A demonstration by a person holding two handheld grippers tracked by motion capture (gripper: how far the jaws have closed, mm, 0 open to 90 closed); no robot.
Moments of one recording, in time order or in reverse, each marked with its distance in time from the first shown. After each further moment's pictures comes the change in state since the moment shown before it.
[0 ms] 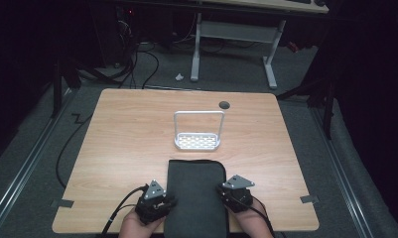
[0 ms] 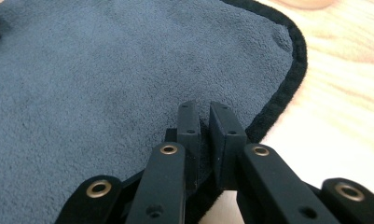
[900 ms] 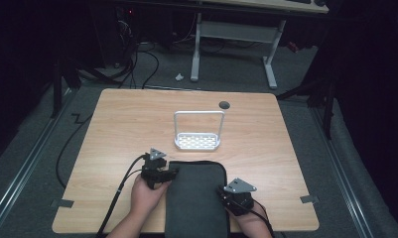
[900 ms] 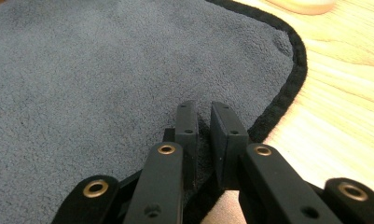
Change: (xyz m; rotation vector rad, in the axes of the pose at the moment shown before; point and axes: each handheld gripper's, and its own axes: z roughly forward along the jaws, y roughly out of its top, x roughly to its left) left arm 0.066 0.065 0.048 -0.025 0.200 -0.186; right arm 0.002 -0.007 0.000 -0.043 -0.008 -0.018
